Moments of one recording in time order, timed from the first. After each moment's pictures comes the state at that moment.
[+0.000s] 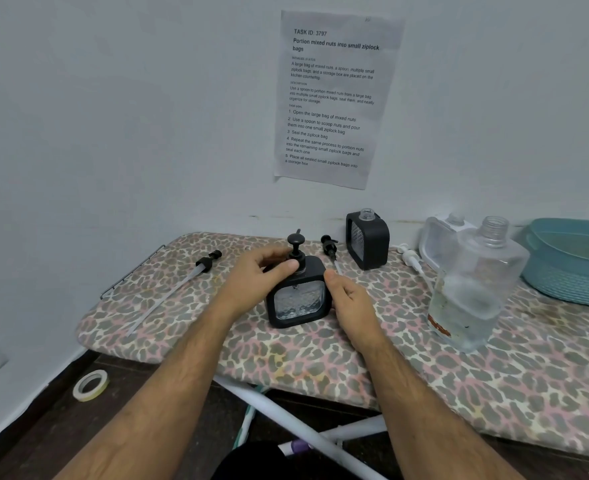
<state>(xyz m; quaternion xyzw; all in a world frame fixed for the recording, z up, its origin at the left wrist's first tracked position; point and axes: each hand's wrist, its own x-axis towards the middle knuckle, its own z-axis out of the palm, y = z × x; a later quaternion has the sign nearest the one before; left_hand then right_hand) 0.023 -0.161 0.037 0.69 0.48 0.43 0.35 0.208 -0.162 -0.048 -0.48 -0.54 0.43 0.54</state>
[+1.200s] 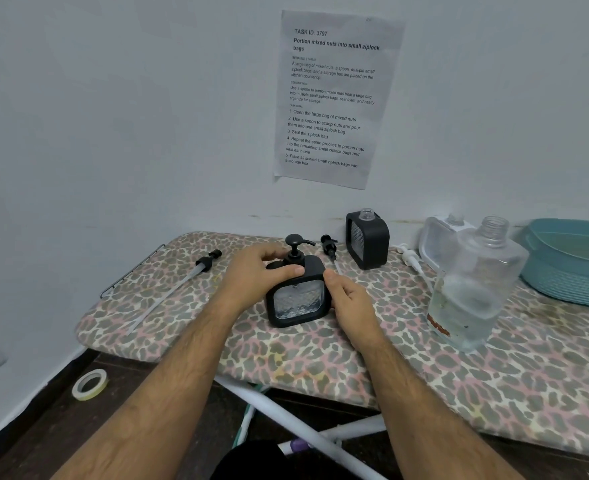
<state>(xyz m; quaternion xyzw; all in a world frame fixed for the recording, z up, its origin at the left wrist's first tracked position) 0.024 -0.153 0.041 0.72 0.53 0.38 0.24 0.208 -0.164 -0.045 -0.50 -0.54 0.42 0.53</state>
